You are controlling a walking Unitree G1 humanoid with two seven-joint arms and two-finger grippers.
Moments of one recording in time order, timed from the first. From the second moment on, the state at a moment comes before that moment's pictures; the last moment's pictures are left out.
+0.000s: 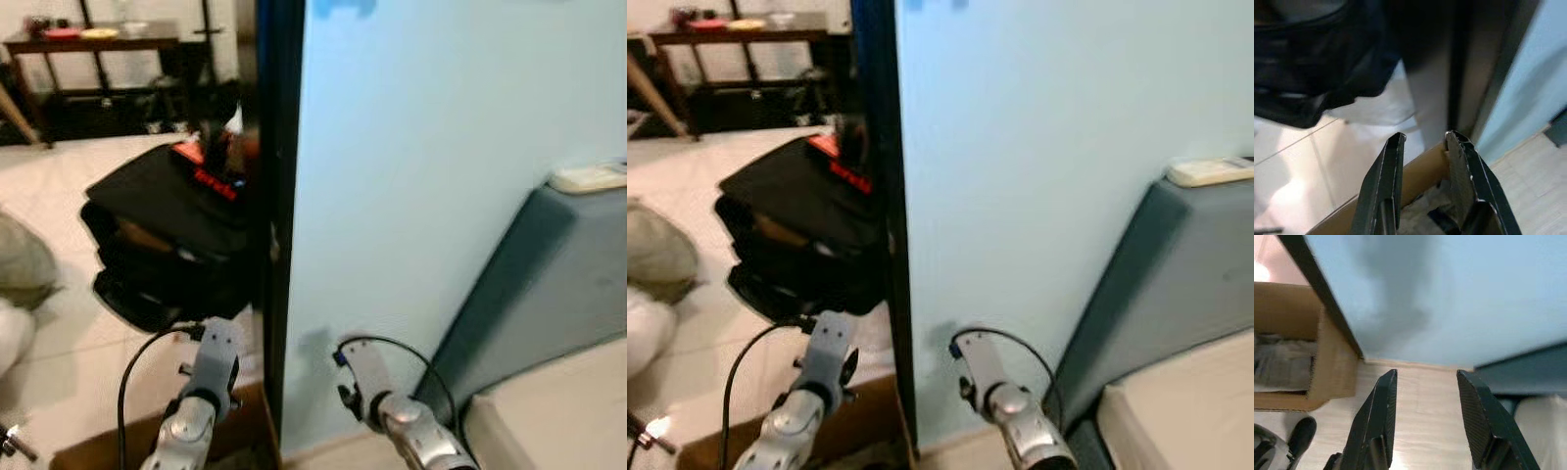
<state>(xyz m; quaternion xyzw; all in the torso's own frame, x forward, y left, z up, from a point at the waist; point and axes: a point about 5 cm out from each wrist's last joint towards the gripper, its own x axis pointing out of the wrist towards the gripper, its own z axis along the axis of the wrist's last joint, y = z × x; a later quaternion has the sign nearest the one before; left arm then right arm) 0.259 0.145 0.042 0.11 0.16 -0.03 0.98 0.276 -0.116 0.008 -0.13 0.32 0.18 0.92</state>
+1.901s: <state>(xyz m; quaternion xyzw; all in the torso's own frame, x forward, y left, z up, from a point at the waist) 0.258 0.146 0.055 0.09 0.10 -0.04 0.99 0.280 -0.133 0.017 -0.12 0.26 0.10 0.95</state>
